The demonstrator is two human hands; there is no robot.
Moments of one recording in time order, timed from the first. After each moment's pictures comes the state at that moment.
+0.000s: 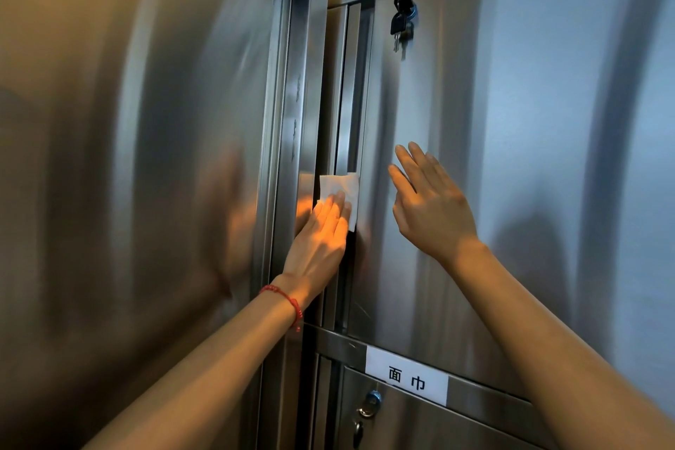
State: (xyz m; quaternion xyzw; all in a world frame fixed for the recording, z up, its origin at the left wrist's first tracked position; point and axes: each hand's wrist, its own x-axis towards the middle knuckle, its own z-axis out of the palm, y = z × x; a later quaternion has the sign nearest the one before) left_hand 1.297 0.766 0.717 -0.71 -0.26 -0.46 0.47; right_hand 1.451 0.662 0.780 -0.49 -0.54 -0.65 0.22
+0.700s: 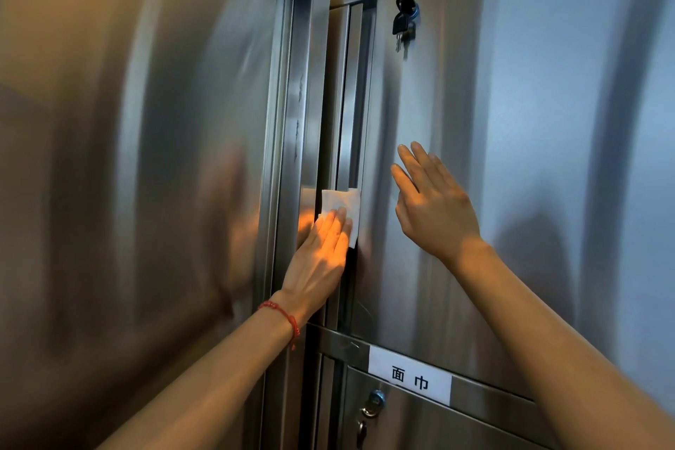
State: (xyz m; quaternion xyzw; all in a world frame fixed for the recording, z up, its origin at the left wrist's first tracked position) left_hand 1.293 0.770 0.692 -0.74 -0.24 -0.45 0.43; right_hand 1.451 0.661 0.780 -0.48 -0.54 -0.65 0.22
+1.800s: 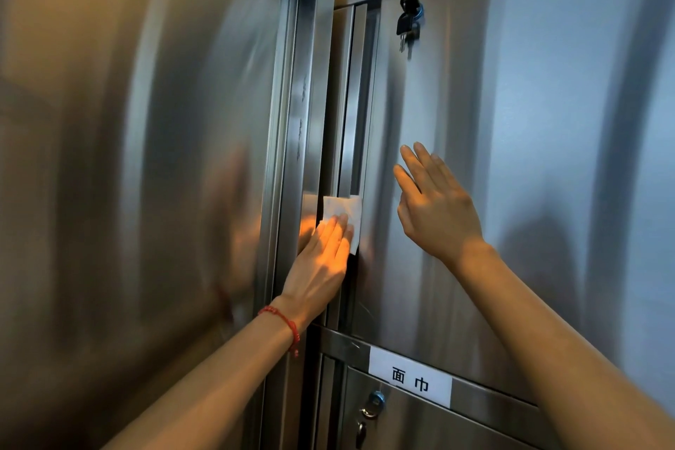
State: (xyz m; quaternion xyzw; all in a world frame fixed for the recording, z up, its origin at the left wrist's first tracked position) left_hand 1.293 0.769 0.686 -0.74 -0.25 -0.46 0.43; right_hand 1.450 0.660 0.780 -0.49 -0.55 -0.64 0.22
